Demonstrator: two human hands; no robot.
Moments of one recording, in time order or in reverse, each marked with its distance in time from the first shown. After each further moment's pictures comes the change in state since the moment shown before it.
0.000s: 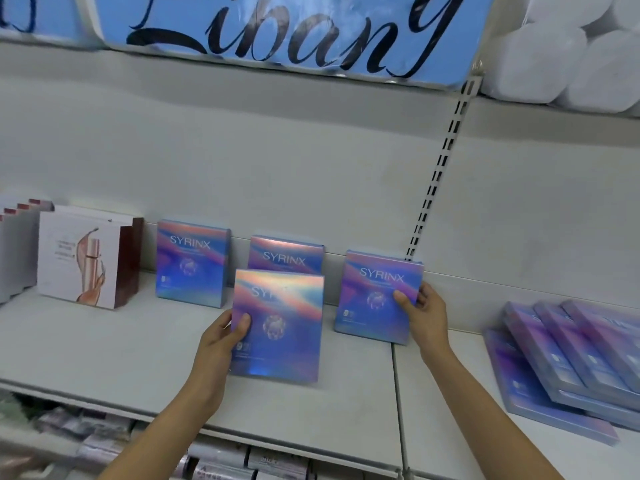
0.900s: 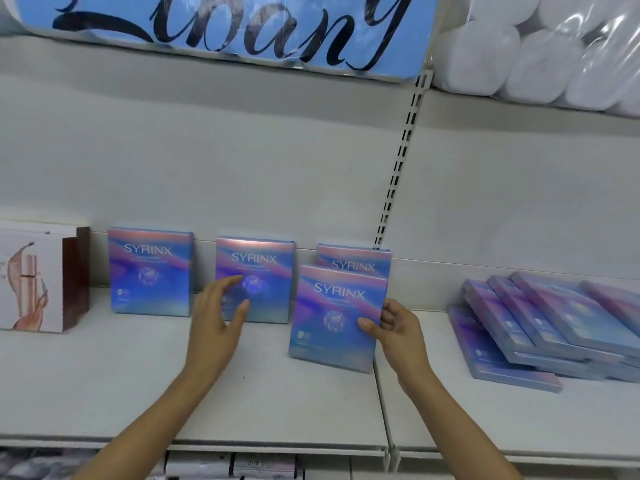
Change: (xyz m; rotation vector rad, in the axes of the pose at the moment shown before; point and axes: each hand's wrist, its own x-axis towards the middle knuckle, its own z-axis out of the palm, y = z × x) left_hand 0.052 -0.011 0.012 0.702 -0.033 0.610; right_hand -0.084 -0.030 0.007 0.060 -0.047 0.056
